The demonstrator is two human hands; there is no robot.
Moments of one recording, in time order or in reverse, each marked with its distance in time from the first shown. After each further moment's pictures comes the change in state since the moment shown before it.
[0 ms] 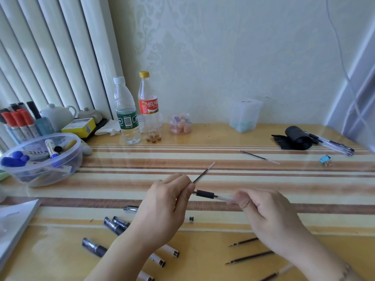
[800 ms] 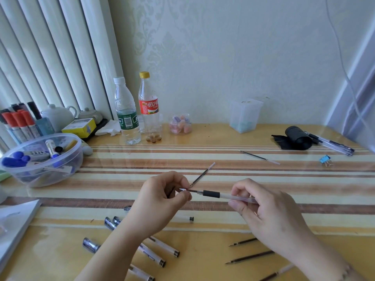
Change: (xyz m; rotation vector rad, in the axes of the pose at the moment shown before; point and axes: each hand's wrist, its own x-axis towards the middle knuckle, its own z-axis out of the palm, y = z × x) left_hand 0.003 -0.001 -0.015 -0.428 -0.116 -0.434; right_hand -0.001 -0.004 -0.005 -0.182 0.029 -0.055
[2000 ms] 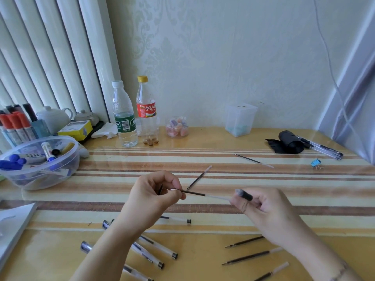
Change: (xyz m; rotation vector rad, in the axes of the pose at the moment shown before) left_hand 0.001 0.005 -0.011 -0.190 0.018 -0.018; right_hand 0.004 0.005 -0.009 0.415 -0.107 0.161
